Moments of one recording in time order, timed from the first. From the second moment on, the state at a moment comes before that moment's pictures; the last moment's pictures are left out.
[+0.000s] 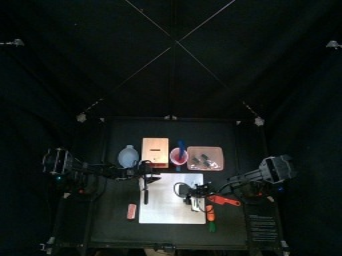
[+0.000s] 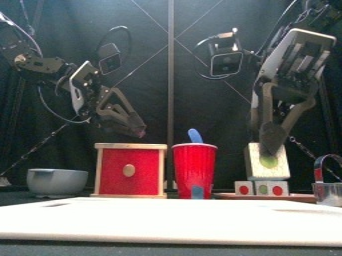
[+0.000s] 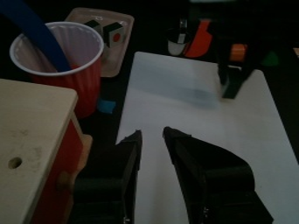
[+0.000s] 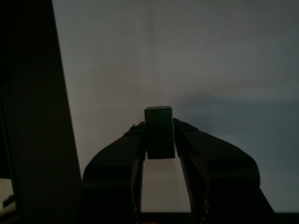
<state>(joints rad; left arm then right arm) 0.02 -0.12 0.98 -0.14 -0.46 0.01 0.13 -0.10 0.75 0.15 0.32 0.22</state>
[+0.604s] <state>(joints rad) 0.01 -0.16 0.97 -0.12 -0.46 0.01 -0.51 -0.45 0.92 -0.10 0.64 0.21</state>
